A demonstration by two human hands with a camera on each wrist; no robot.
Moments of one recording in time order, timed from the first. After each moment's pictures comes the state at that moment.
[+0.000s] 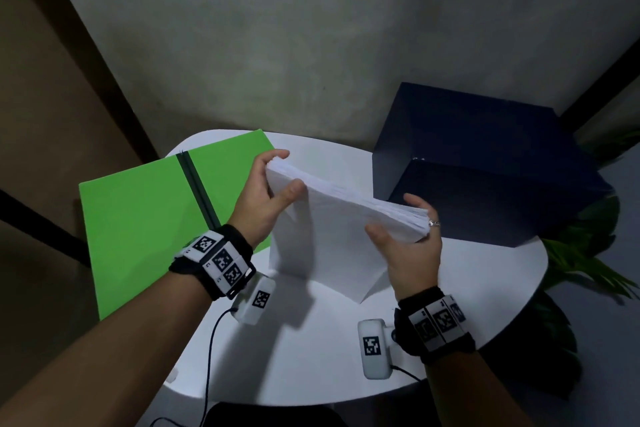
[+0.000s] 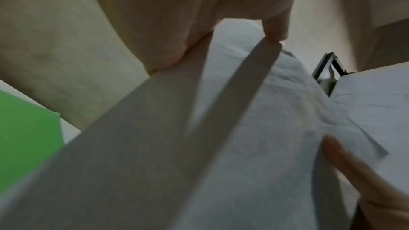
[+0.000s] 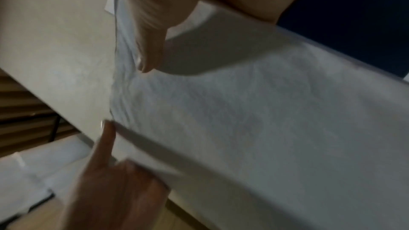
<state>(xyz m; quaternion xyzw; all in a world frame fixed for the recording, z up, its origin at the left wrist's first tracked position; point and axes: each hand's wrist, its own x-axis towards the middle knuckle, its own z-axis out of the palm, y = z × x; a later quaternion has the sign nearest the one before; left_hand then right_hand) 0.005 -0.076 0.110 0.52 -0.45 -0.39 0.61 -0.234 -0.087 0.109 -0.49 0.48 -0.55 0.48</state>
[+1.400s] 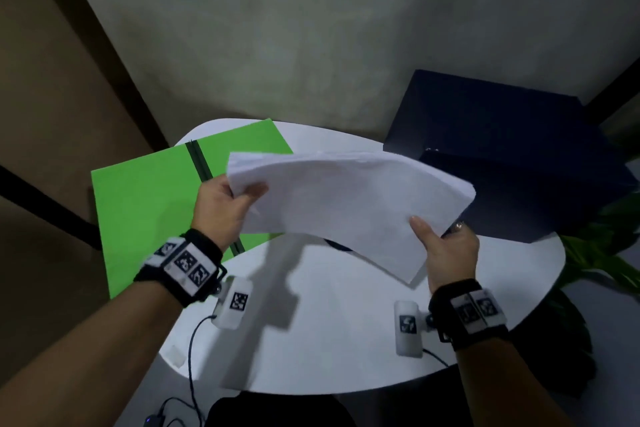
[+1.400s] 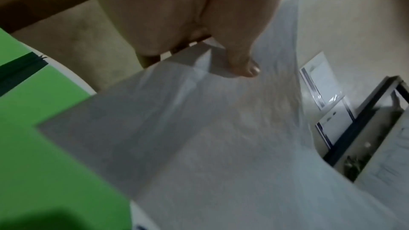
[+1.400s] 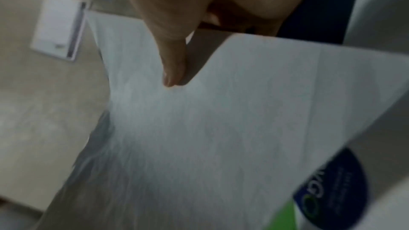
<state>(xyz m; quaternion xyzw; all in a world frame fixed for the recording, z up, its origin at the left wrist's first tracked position) 0.039 -0.041 0.098 0.65 -0.39 -0.29 0.59 -0.275 -0.110 0.085 -0.43 0.56 -0.52 0.48</state>
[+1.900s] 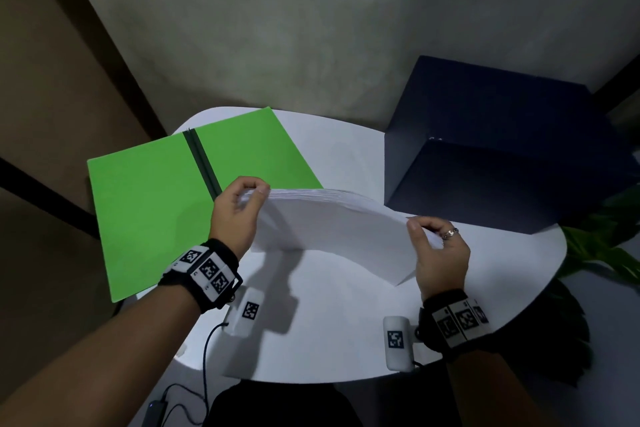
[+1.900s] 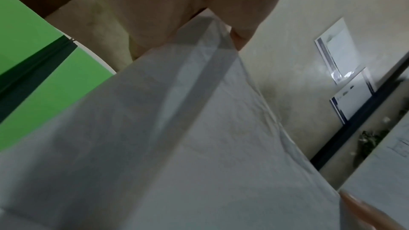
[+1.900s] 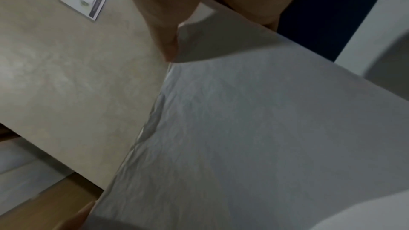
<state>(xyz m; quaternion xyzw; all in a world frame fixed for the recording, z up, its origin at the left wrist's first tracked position) 0.020 -0.035 0.065 0.67 -0.36 -0.28 0.58 -0.269 -0.090 0.065 -0.49 0.59 -0.51 0.39</state>
